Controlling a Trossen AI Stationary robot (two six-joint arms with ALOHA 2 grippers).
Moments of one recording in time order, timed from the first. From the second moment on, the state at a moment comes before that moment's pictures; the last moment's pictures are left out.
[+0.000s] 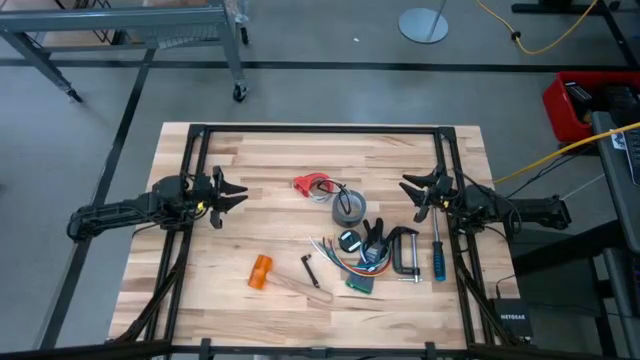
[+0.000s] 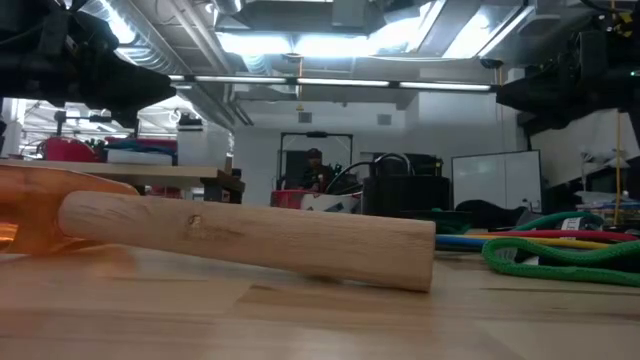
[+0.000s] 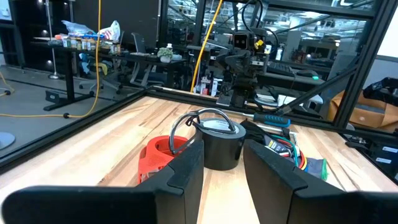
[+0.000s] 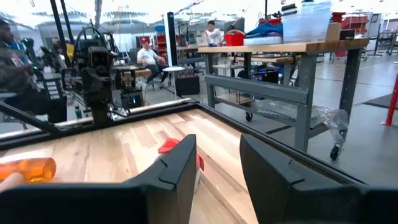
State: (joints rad) left arm 0.19 0.00 0.01 0.01 0.01 -0.13; right arm 0.05 0.00 0.02 0.06 0.47 0.05
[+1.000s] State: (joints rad) left arm 0.19 0.00 0.01 0.01 0.01 -0.18; right arm 0.05 0.32 0.10 0.19 0.05 0.75
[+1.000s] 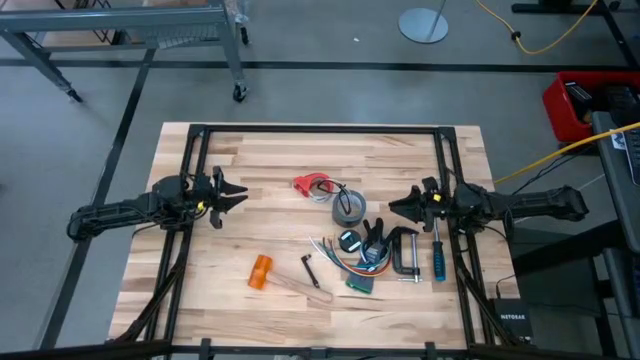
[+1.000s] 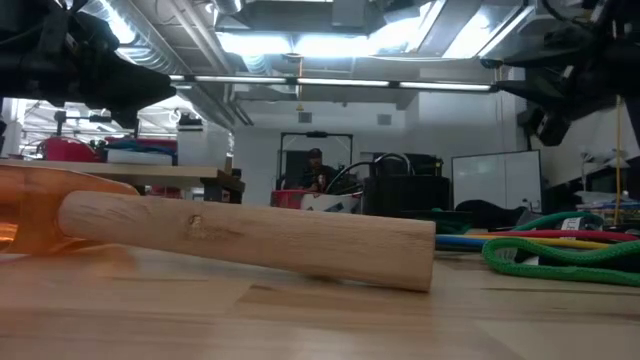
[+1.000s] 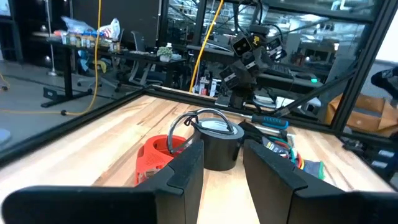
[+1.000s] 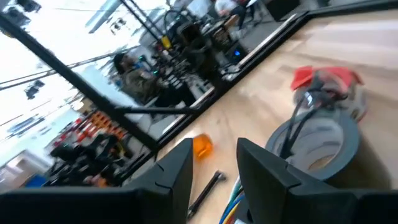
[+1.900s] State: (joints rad) left arm 0.08 0.21 0.01 0.02 -0.06 -0.80; right arm 0.05 0.94 0.36 0.28 0.02 0.54
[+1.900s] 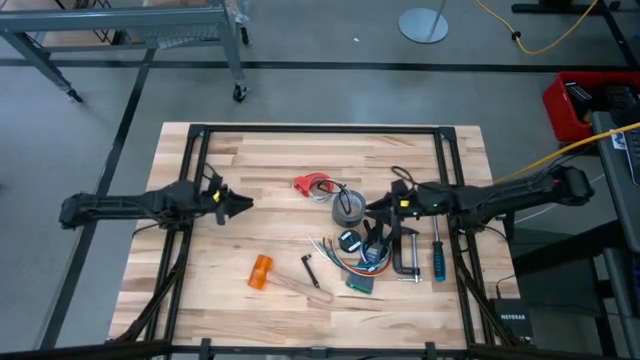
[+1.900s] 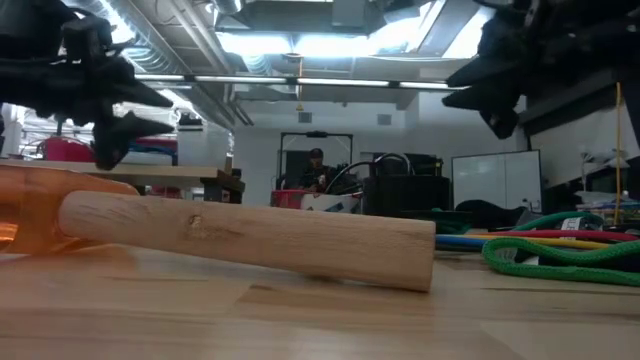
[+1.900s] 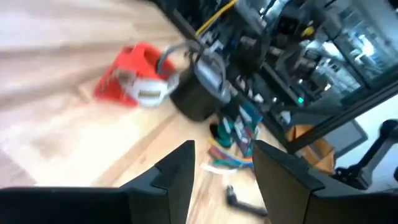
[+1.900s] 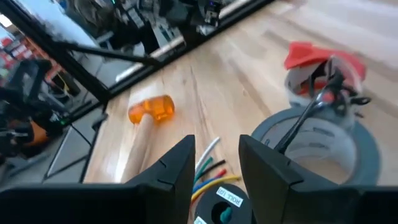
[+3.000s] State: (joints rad) left arm 0.01 0.46 0.01 0.18 -0.14 -0.80; right arm 0.05 1.39 0.60 -0.17 -0.13 0.74
